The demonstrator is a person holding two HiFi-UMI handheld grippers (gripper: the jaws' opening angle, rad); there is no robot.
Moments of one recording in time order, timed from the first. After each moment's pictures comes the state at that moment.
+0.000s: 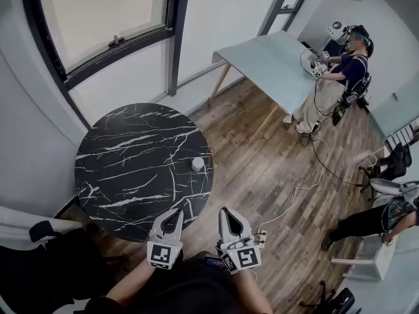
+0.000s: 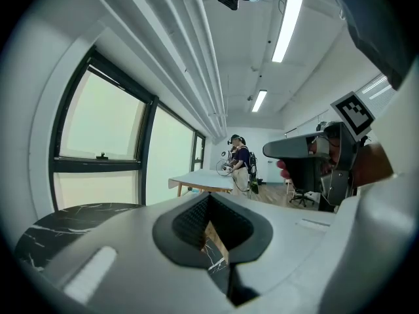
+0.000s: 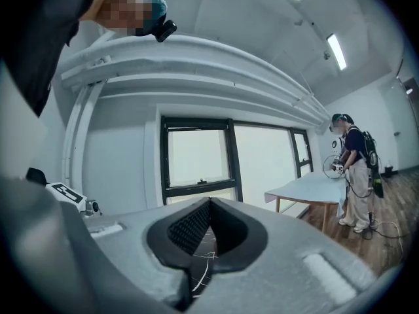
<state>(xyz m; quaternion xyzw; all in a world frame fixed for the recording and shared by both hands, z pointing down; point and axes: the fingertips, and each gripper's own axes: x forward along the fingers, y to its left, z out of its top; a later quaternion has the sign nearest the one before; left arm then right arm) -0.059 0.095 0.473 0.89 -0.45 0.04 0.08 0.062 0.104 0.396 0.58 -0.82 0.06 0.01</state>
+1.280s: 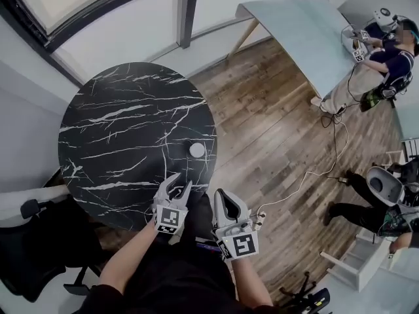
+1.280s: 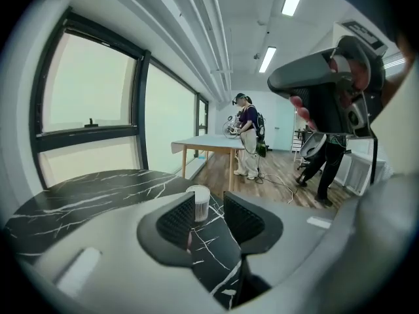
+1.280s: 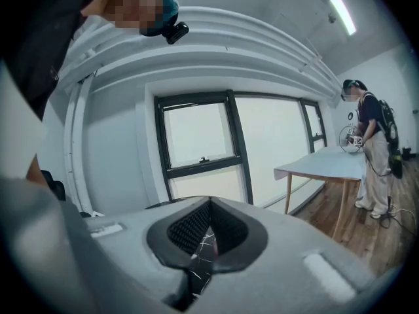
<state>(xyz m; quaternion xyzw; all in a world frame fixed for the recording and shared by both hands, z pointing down) 0.017 -0.040 0.658 0.87 -0.45 0.18 0.12 0.095 -0.025 0.499 0.51 -0.85 0.13 0.06</state>
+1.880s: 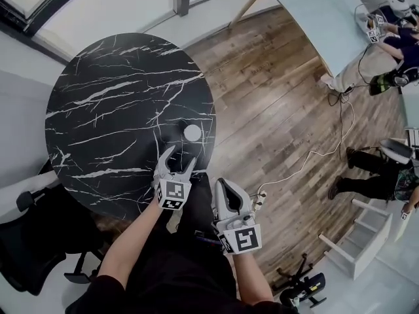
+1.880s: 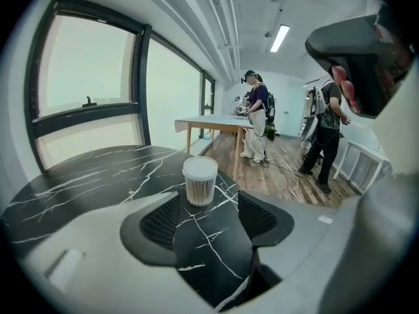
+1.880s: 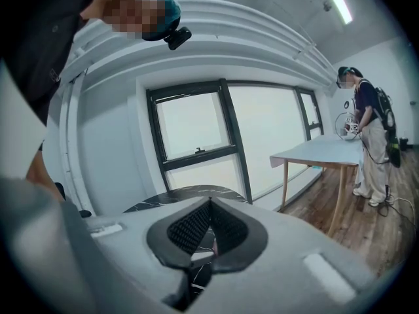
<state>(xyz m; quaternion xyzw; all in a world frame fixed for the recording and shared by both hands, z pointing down) 0.036 -0.077 0.738 0.83 -0.46 0.25 0.17 0.115 -0.035 0.545 0.51 -0.84 0.17 0.08</state>
